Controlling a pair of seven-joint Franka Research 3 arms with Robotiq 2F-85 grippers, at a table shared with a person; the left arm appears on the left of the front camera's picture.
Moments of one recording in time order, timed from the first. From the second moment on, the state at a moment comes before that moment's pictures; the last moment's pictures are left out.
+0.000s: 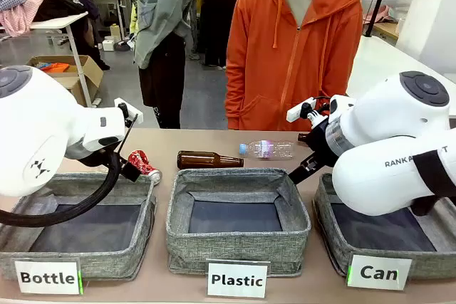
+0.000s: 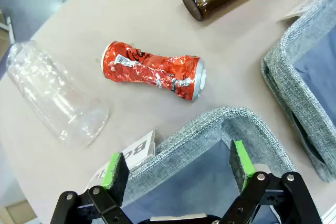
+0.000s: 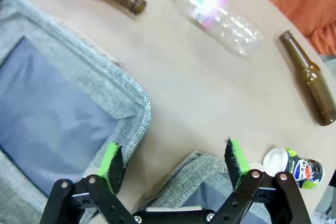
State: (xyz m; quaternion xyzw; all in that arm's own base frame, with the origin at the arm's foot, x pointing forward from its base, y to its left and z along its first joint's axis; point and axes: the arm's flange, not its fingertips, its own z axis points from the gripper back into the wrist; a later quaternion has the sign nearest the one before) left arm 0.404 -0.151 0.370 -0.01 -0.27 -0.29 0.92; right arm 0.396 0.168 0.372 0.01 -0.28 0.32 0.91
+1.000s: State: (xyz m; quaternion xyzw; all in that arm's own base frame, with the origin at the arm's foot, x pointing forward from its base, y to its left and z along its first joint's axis) left arm 0.404 -0.151 0.370 -0.01 -0.27 -0.29 0.92; right arm 0.396 0.168 0.372 0.01 -0.28 0.32 0.91
